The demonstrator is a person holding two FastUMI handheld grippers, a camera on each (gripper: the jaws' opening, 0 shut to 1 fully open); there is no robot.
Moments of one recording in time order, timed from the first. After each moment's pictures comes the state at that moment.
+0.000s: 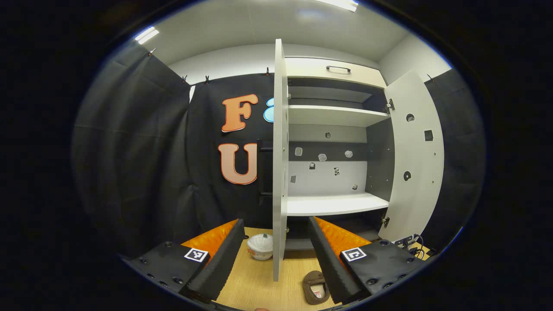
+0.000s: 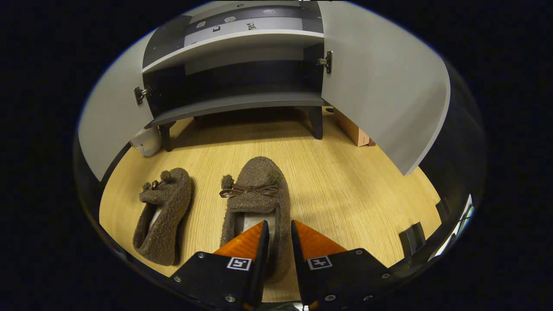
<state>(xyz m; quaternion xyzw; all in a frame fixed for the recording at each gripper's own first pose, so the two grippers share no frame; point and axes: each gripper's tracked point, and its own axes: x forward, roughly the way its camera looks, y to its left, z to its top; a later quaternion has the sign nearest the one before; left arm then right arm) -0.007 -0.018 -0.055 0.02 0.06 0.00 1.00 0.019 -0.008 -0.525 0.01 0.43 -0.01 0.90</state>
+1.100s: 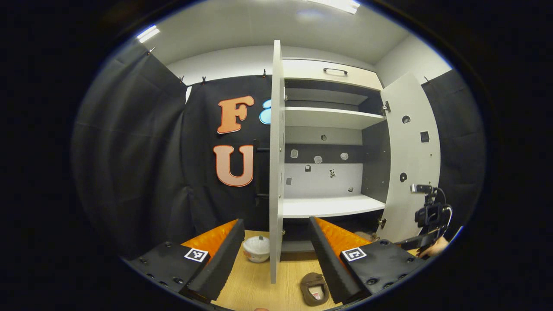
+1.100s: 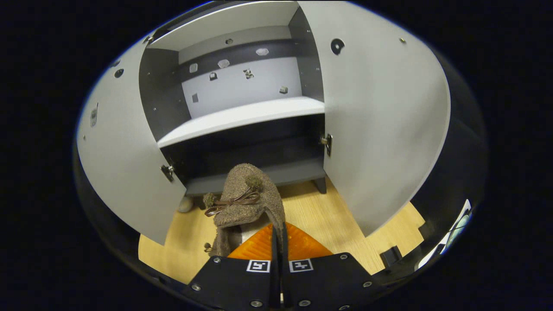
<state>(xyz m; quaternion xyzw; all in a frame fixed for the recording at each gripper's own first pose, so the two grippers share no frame) 0.000 -0.021 -0.056 0.02 0.05 -0.02 1.00 0.089 -0.007 -0.311 0.08 0.33 0.00 0.94</state>
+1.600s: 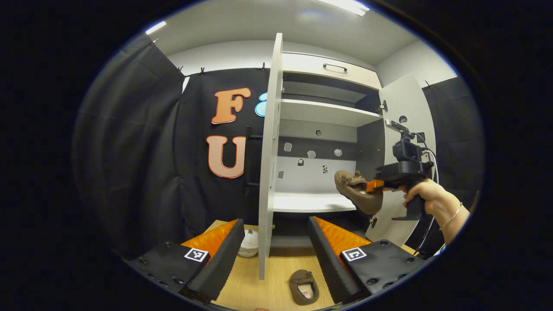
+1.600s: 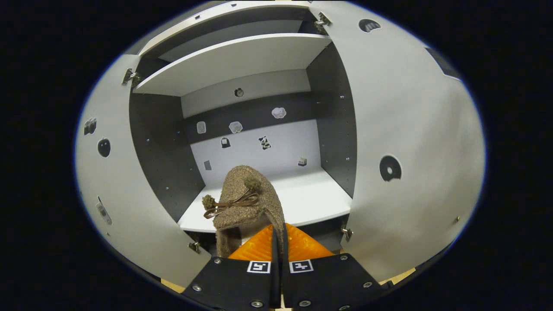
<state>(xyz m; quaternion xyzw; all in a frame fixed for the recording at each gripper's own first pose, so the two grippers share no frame) 0.000 -0.036 -0.074 -0.01 0.07 -0.04 1.00 0.264 0.013 -0.147 0.09 0.22 0.00 0.97</state>
